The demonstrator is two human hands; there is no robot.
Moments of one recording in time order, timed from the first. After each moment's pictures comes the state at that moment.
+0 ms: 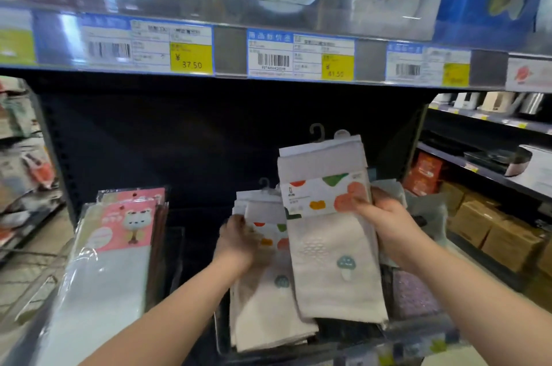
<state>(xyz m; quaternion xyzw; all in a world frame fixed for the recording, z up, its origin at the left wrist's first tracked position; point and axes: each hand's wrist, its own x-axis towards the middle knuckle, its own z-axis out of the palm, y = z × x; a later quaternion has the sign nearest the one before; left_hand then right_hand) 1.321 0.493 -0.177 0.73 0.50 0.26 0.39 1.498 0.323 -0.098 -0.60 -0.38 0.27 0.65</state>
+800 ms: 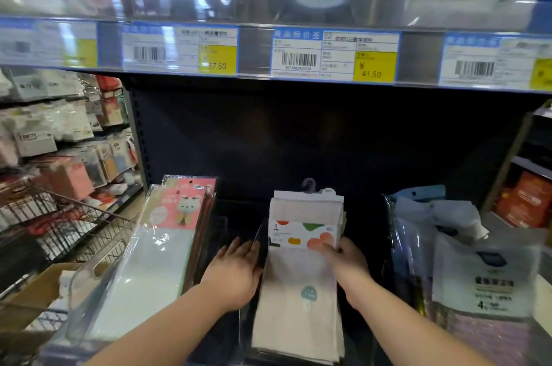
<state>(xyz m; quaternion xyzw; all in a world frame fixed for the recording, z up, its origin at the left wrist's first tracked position) 1.255 0.476 -0.198 0.88 0.48 -0.03 0.01 1.456 0.415 -0.189 -0.70 -0.30 0.37 0.54</state>
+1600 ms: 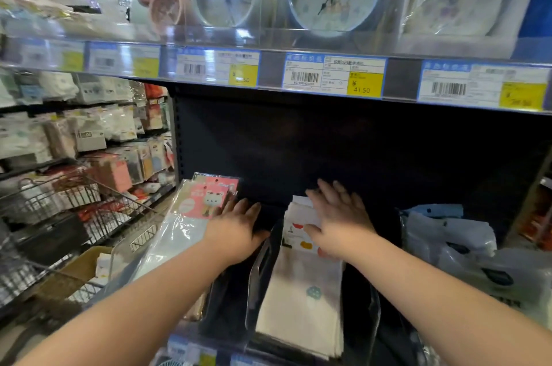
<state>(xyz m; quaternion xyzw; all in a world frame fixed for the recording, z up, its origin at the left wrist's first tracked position) 1.240 0.460 -0.131 0.82 0.56 0.09 -0.08 1.431 0.396 -0.081 -0.70 -0.71 -0.06 0.06</state>
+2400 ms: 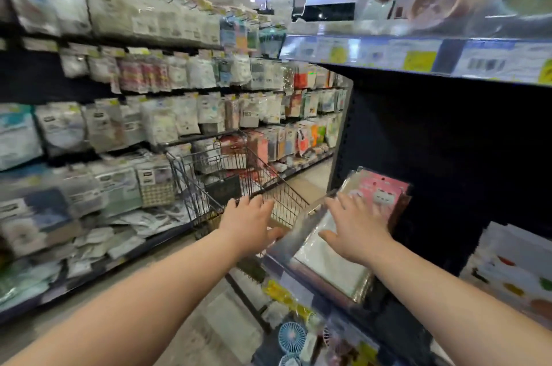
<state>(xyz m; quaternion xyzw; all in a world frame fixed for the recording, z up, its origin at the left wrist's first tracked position) 0.984 0.389 -0.144 0.69 0.72 0.02 -0.07 1.183 0.422 -0.113 -0.52 -0.85 -0.06 0.03</state>
